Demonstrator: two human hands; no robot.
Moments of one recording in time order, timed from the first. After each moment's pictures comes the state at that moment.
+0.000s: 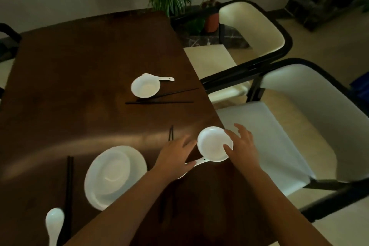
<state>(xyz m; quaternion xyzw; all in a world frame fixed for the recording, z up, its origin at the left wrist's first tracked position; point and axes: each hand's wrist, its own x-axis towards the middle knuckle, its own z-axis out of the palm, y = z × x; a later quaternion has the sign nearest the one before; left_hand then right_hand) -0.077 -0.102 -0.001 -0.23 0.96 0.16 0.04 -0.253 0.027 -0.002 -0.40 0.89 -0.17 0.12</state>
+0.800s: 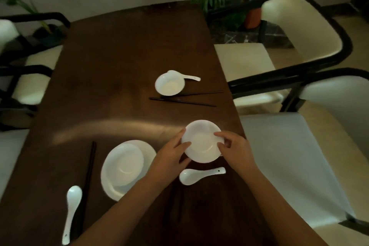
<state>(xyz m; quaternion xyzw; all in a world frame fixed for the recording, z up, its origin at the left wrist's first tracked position) -0.046 -0.109 0.021 -0.37 0.90 0.22 -0.10 -0.239 -0.041 0.014 -0.43 0.79 -0.33 0.29</state>
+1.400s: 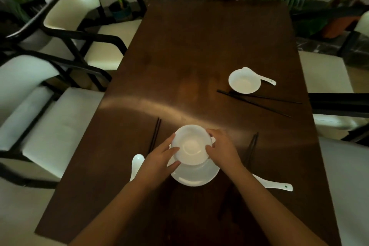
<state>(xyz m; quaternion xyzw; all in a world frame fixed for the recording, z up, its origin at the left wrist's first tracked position) 0.157 -0.126 0.009 -0.53 0.82 0.23 -0.08 -0.052 -0.133 0.008 -0.56 0.71 -0.23 0.37</state>
